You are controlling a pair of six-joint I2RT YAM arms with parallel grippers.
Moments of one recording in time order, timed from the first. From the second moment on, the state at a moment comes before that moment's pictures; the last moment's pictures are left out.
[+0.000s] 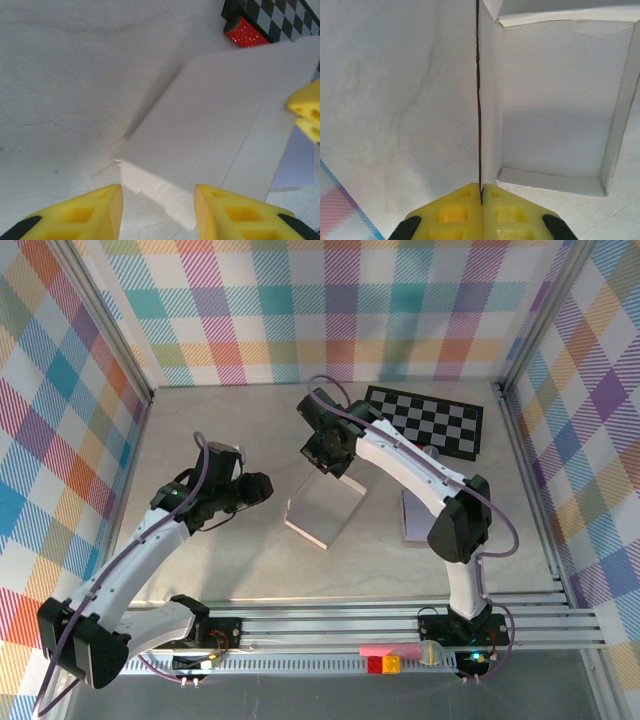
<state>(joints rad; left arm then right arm) -0.44 1.07 0.98 -0.73 0.12 -0.71 0.79 1.97 2.01 -1.20 0.05 1.45</state>
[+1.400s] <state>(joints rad) -0.44 1.39 1.07 -0.65 0.22 -0.28 0.44 1.70 1.82 -1.01 -0.19 0.60</state>
